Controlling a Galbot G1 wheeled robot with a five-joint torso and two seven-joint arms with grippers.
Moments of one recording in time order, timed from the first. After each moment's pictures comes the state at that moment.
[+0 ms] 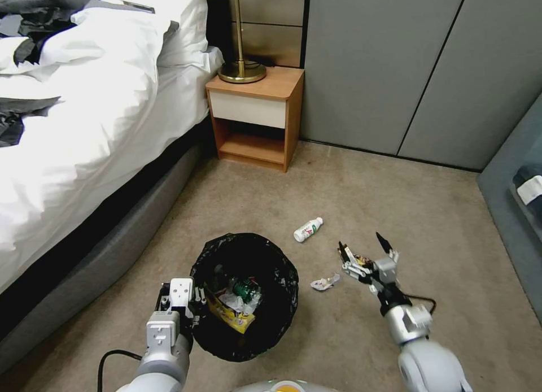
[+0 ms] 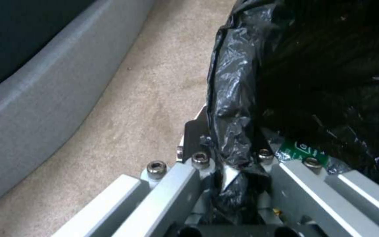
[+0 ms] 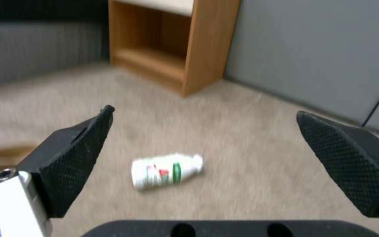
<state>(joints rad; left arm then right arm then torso) 1.85 -1.48 -0.42 -2.38 0.00 0.53 -0.21 -1.38 1.27 0.47 1.63 0.11 0.20 -0.17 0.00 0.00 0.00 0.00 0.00</state>
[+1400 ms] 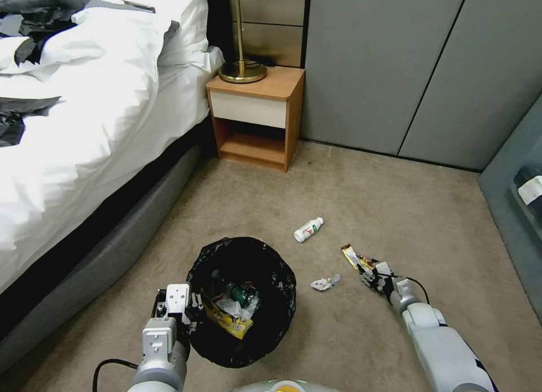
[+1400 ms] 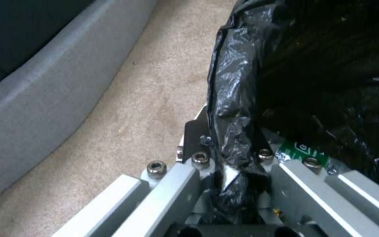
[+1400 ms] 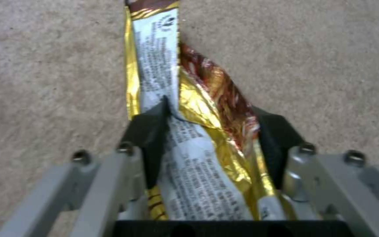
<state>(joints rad) 1.88 -1.49 -0.43 -2.40 0.01 0.52 -0.21 -0.87 1.29 0.54 0.60 -0.08 0.30 -0.34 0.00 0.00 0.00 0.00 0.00</state>
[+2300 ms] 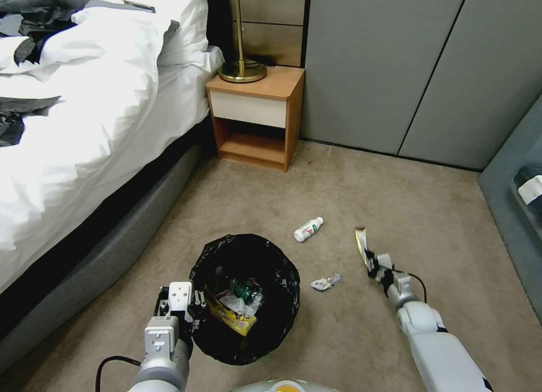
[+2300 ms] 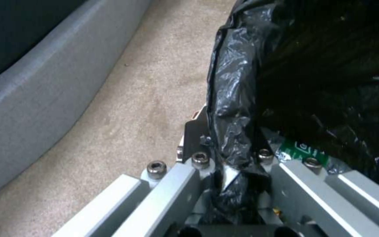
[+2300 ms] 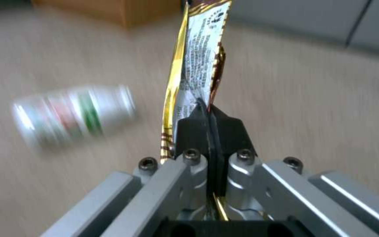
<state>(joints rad) 1.87 -1.48 -0.42 -2.39 0.00 0.51 -0.21 -1.08 1.30 0.51 1.18 0.19 0.25 -0.22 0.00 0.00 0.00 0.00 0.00</state>
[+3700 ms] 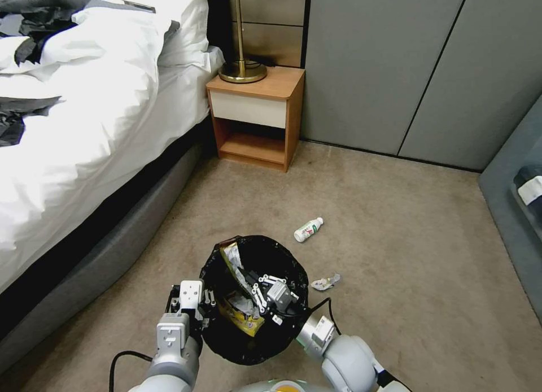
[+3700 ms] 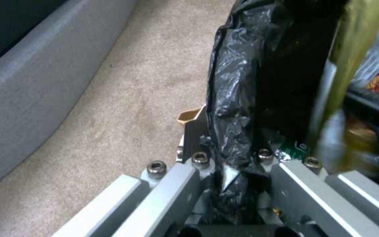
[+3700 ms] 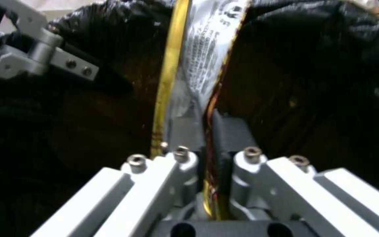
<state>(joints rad) 1.84 -1.48 -0.38 -2.37 0.01 0.52 -0.20 -1.35 1.27 -0.02 1.73 0.04 0.31 -0.29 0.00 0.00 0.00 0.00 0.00</state>
